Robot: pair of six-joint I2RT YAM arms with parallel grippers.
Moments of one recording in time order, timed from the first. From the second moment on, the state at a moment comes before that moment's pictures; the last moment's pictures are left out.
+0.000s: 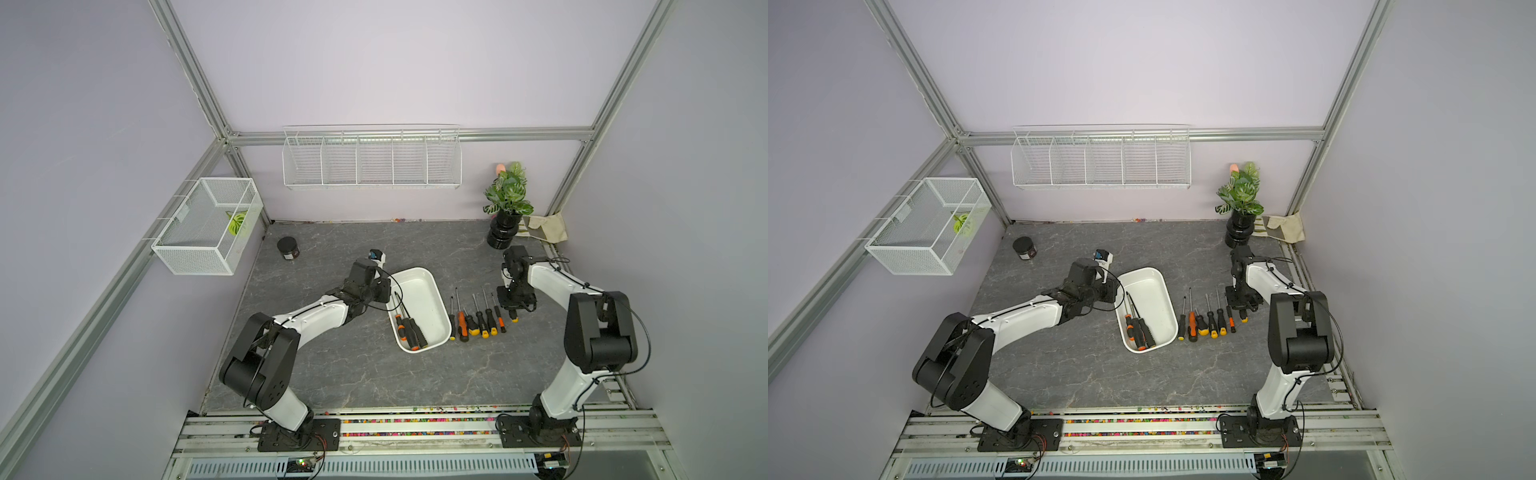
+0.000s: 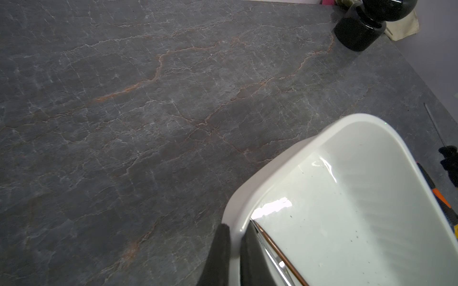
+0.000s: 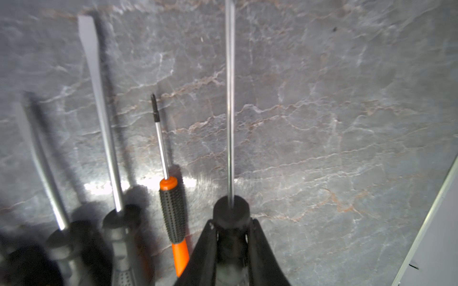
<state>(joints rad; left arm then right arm) -0.56 1.61 0.91 0.05 0.06 -0.26 0.06 1.79 1.20 -0.87 0.14 0.01</state>
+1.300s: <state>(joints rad) -0.56 1.61 0.91 0.05 0.07 -0.26 0.06 1.85 1.20 -0.90 0.10 0.01</state>
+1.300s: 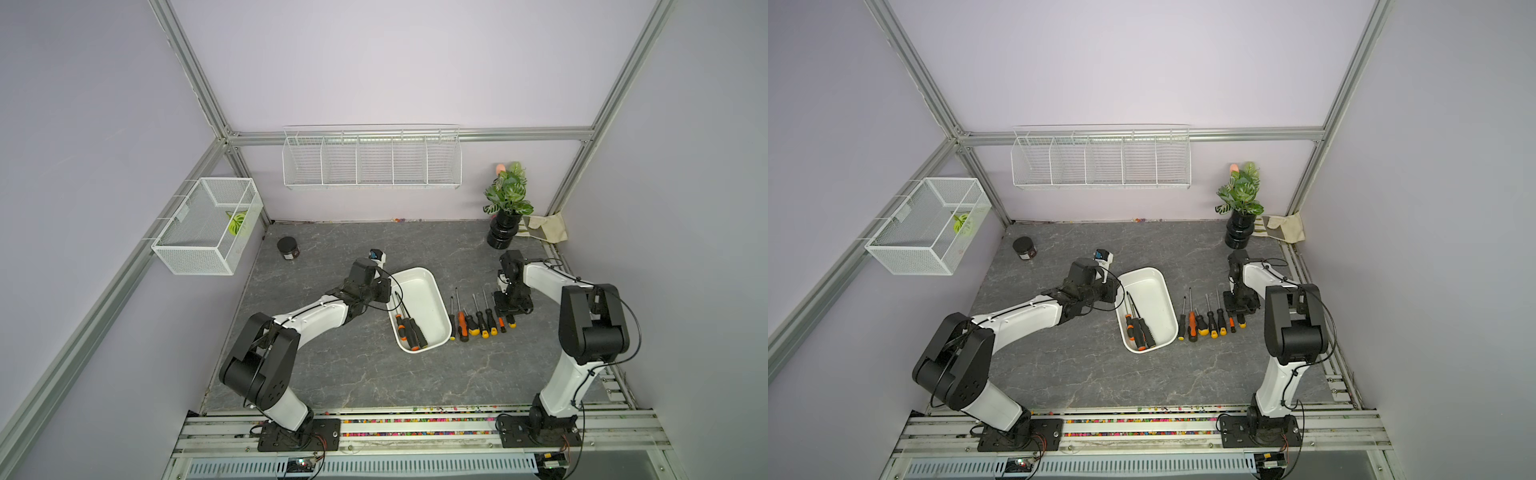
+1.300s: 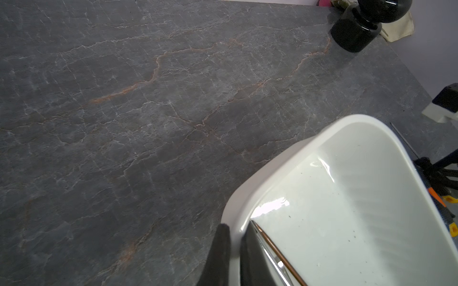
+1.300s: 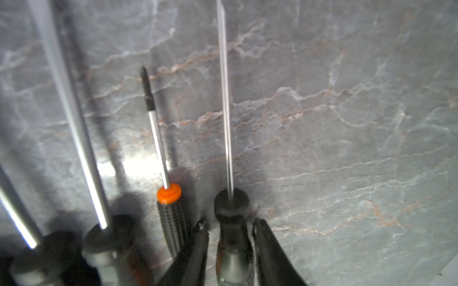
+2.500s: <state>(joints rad) -0.56 1.56 0.91 -0.02 0.02 -0.27 0.74 1.39 1.10 -0.70 -0.14 0.19</state>
